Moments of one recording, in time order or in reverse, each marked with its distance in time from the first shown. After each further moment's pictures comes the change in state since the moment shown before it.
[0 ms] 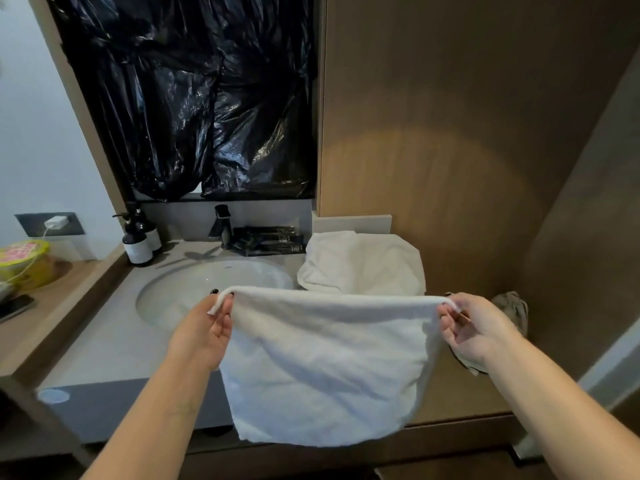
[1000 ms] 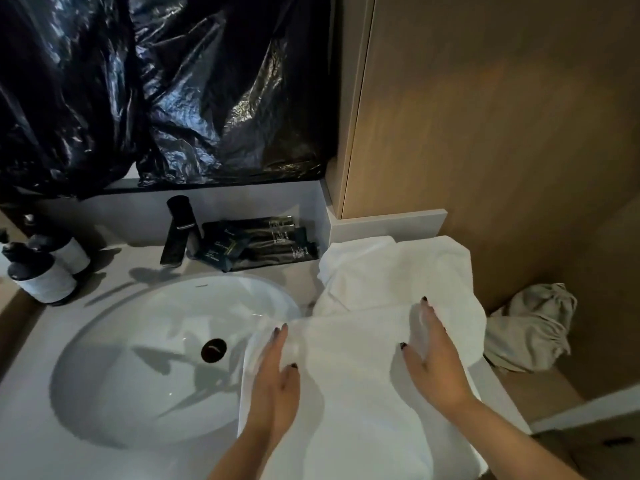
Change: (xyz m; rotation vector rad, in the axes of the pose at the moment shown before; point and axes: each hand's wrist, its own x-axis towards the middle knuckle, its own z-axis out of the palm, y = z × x) left_hand 0.244 -0.104 0.032 1.156 -0.341 0.406; right_hand 0.246 0.098 0.119 -1.162 -0.044 -0.793
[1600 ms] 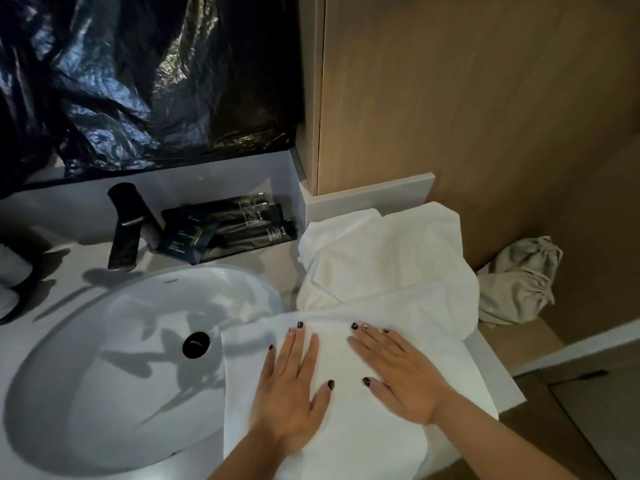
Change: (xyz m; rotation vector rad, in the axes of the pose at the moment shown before) left_hand 0.003 -0.027 0.033 0.904 -0.377 0.416; right_hand -0.012 0.041 0.032 -0.606 -0.485 -0.545
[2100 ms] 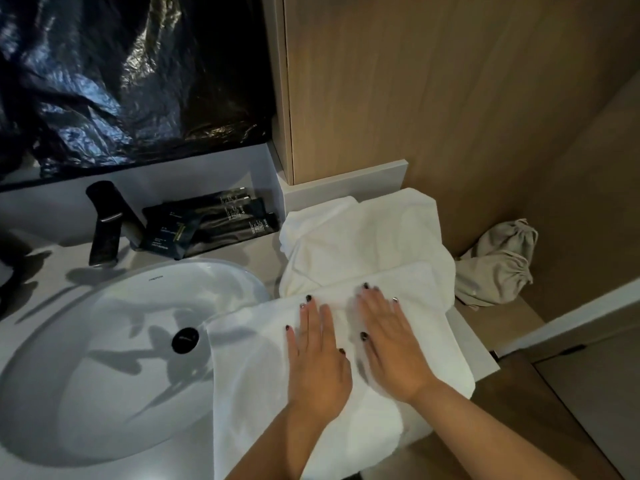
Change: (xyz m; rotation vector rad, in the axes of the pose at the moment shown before) left_hand 0.019 0.080 -0.020 -0.105 -0.004 -0.099; right_hand -0.006 -0.030 -0.022 0.214 0.285 0.291
